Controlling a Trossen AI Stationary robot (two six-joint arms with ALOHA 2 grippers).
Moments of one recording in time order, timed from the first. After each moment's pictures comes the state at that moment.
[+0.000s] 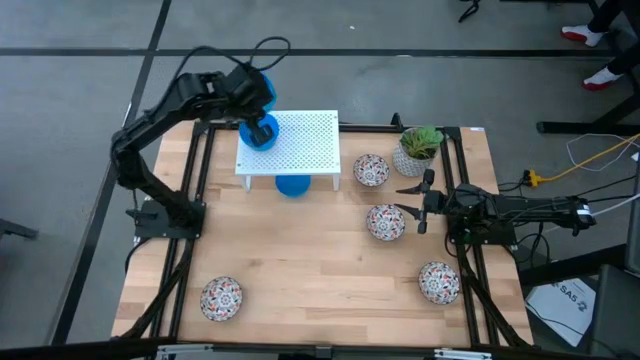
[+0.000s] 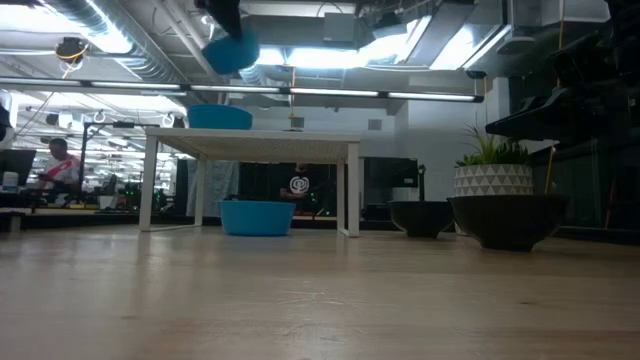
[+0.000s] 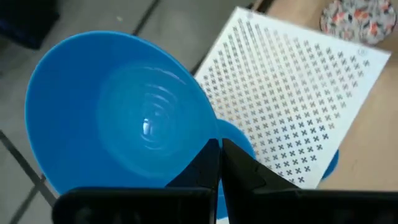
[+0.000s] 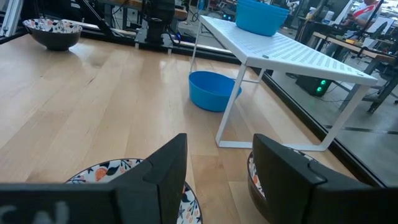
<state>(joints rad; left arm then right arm) 0.47 1.51 1.96 -1.40 -0.34 0.03 -0.04 0.21 0.01 0.05 0.18 -0.21</state>
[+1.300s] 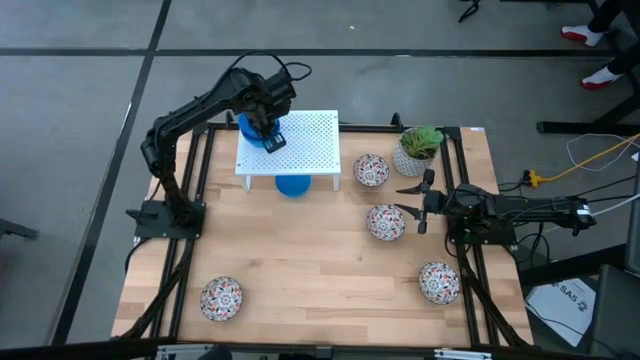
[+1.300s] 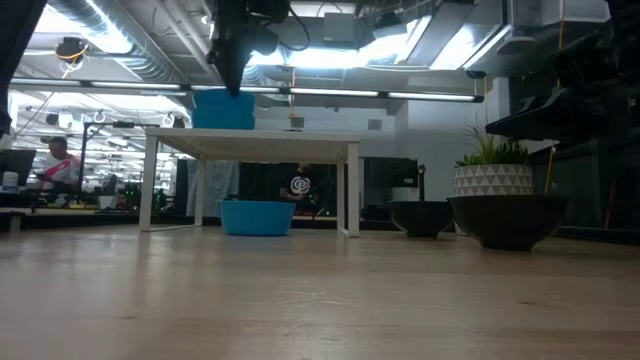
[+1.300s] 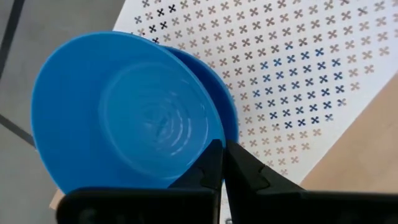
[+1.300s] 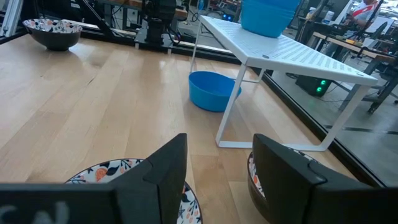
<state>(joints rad) 0.57 1.76 1.96 -1.57 -0.16 -0.01 -0.04 0.21 0.01 0.05 0.18 -0.21</state>
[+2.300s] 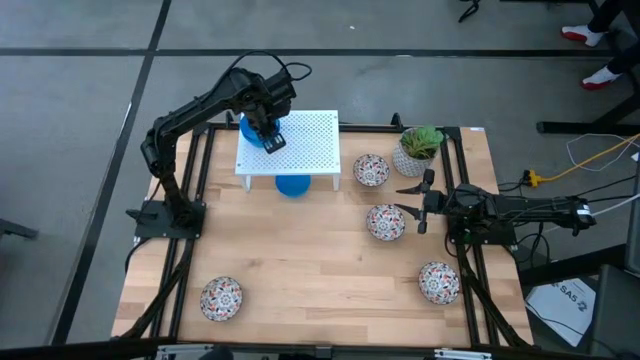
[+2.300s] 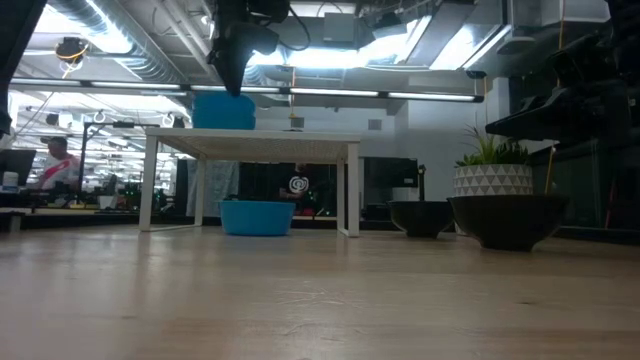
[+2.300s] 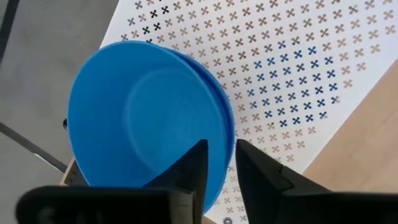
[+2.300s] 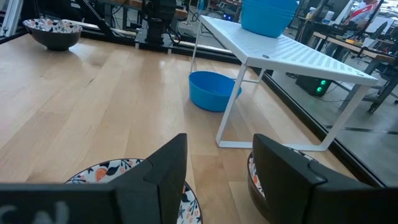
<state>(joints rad) 0.57 1.76 1.96 -1.57 -0.14 0.00 -0.04 0.21 0.01 0.05 0.18 -0.21</state>
